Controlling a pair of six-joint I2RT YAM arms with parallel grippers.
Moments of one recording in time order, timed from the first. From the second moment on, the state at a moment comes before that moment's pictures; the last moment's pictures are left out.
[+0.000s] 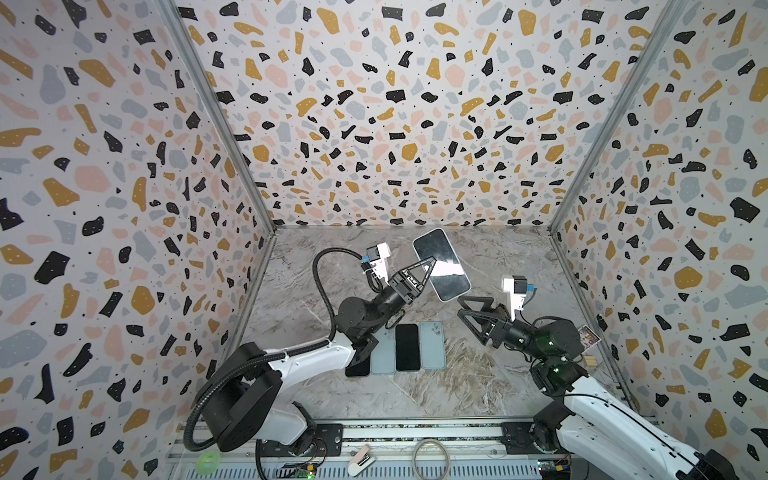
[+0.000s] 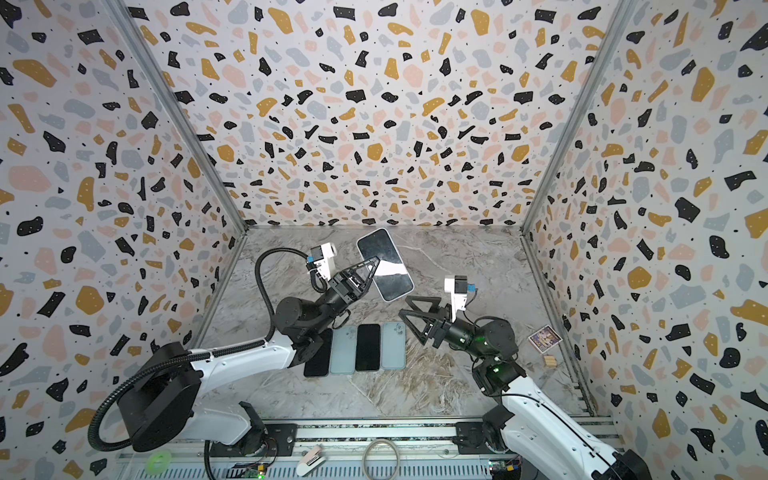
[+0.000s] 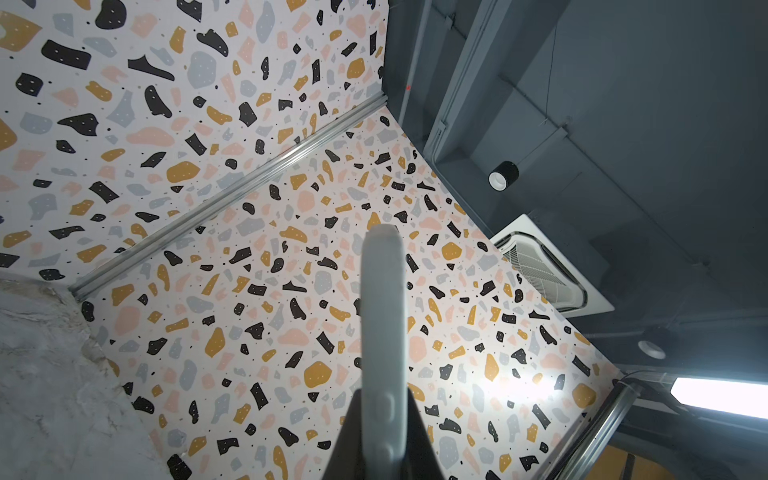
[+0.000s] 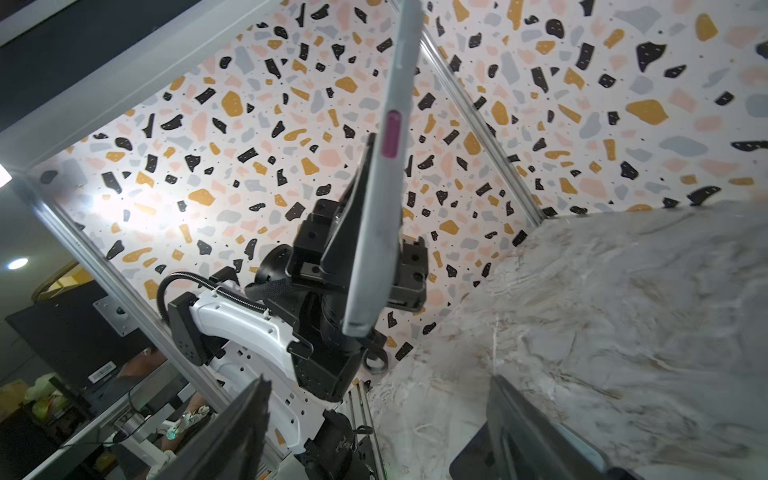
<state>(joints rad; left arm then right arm) -0.83 1.39 0.69 1.28 0.13 -1.17 0.60 0.76 0.37 0.74 -0.57 0.82</state>
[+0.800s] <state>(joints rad) -1.01 1.34 0.68 1.28 -0.19 -1.05 0.77 0.81 0.32 1.00 -0.41 0.75</state>
